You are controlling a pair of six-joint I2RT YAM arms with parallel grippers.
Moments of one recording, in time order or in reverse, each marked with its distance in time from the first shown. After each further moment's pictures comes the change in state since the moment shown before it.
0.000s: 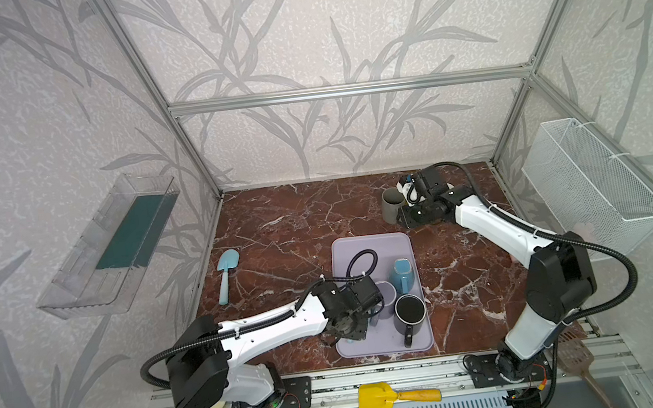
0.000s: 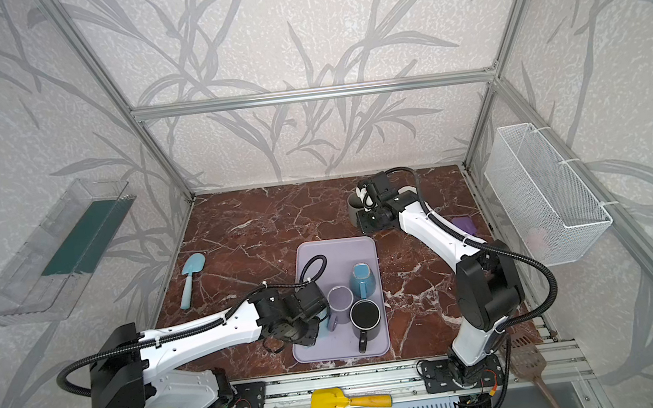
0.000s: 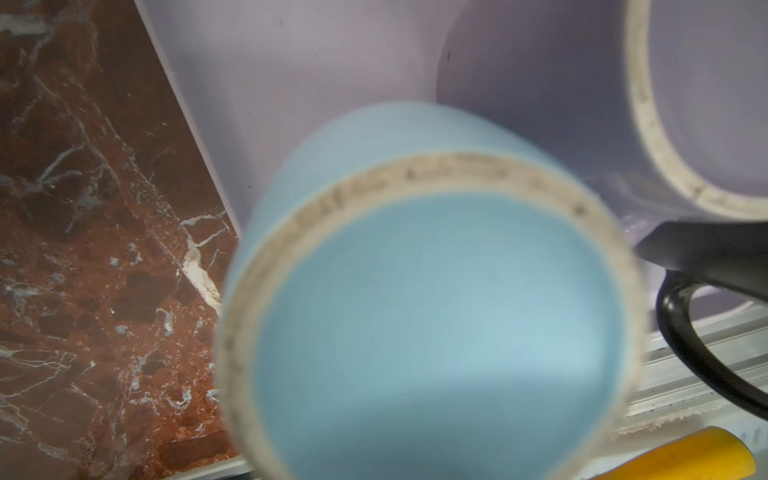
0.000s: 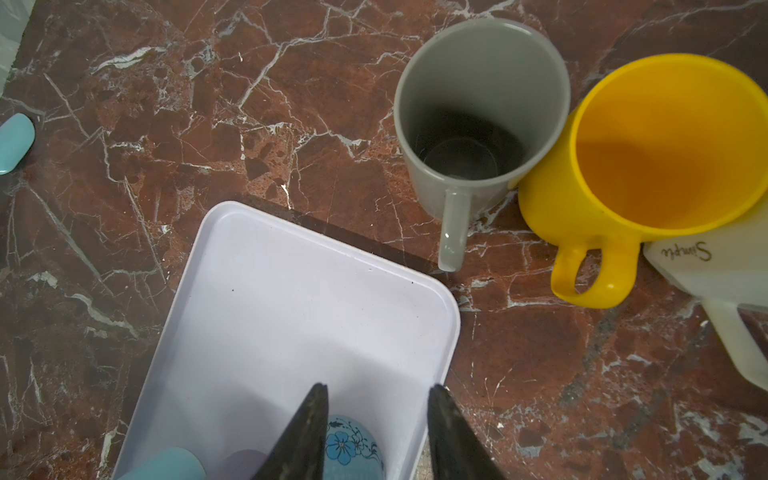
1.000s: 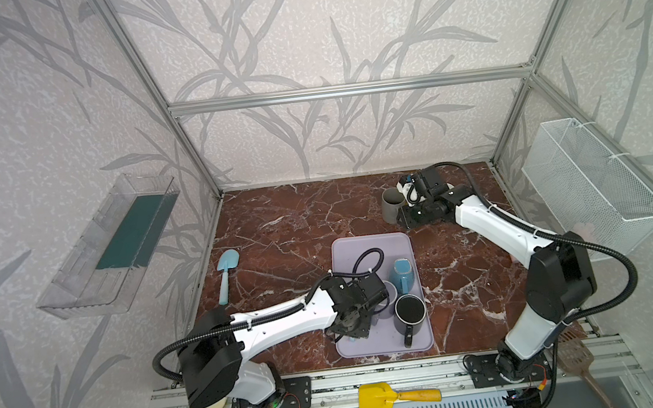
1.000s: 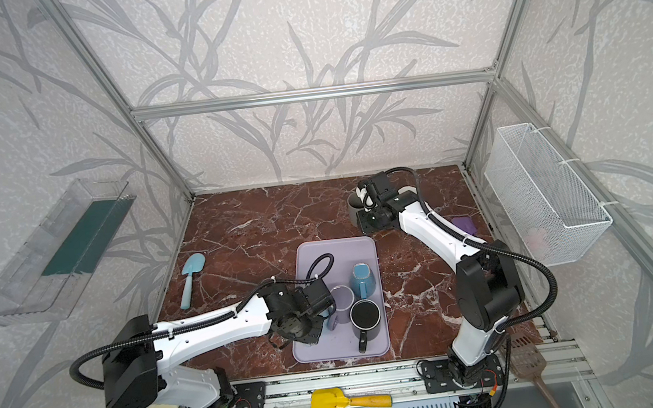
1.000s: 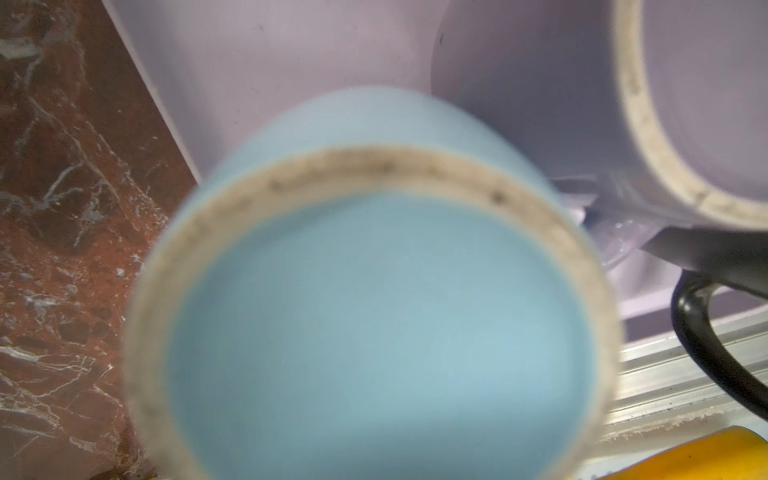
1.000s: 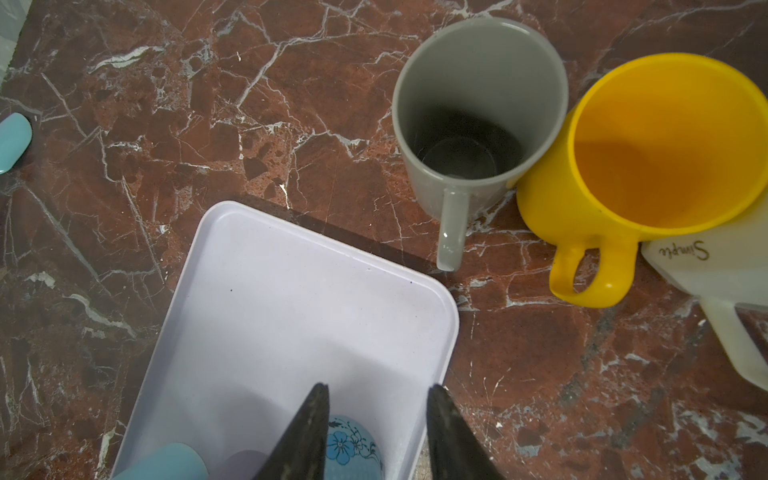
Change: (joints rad) left arm 0.000 0.072 0.063 -0.047 0.003 0.049; right arm 0.000 0.000 0.000 0.000 0.003 0.000
